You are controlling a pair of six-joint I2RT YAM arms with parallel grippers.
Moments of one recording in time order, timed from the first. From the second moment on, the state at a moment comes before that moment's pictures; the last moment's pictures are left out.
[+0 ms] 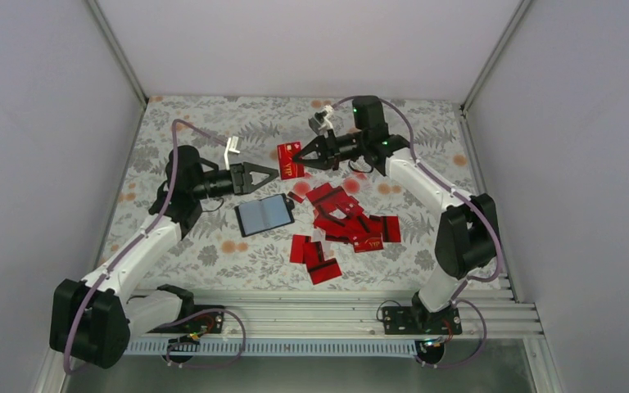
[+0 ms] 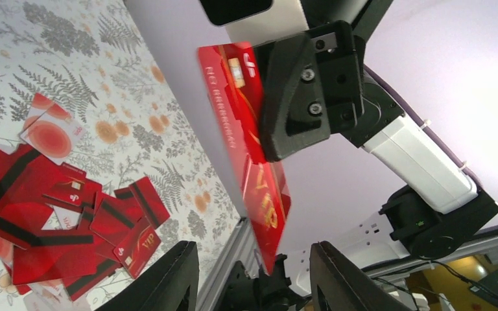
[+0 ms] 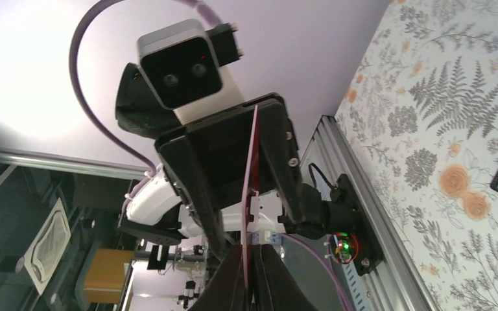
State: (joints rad) left arm -0.29 1.10 0.71 0.25 0.99 -0.93; right arm 0.46 1.70 1.37 -0.18 -1.34 0.84
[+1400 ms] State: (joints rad) left arm -0.26 1.12 0.80 -0.23 0.72 -0.70; right arm 0.49 1.80 1.49 -0.57 -1.00 0.60
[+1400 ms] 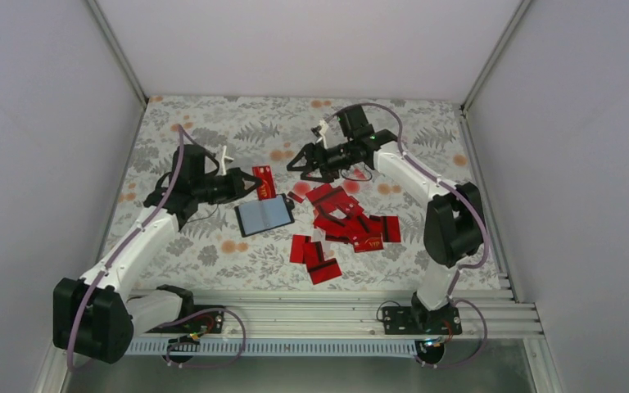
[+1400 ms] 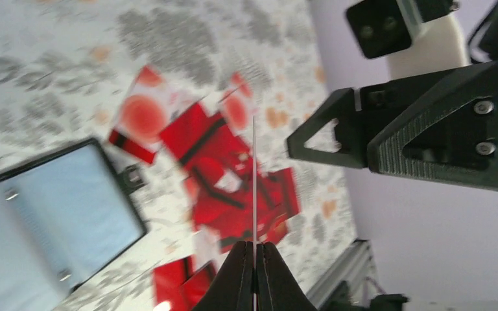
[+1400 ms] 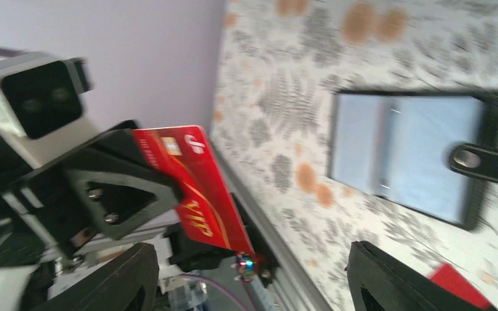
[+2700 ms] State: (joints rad) left arm -0.21 1.29 0.52 -0.23 0.61 -0.54; right arm 0.51 1.96 1.44 -0.71 -0.81 0.34
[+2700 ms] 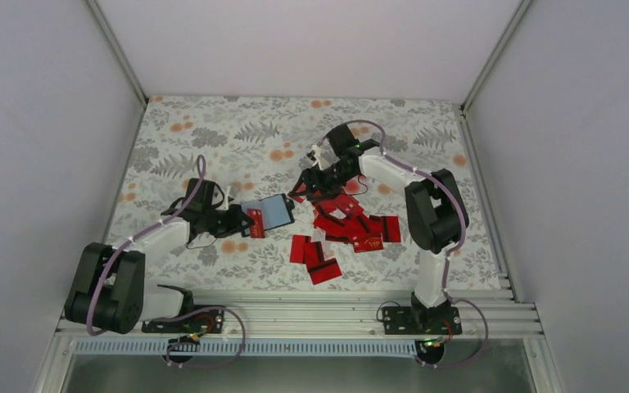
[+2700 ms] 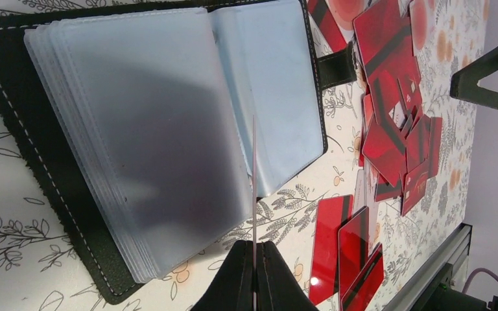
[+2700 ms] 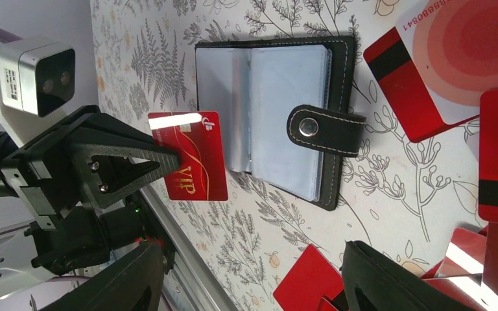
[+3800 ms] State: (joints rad) left arm -0.19 1.49 0.60 -0.15 0.69 -0.54; right arm 0.51 2.08 1.43 -0.67 -0.89 0.27
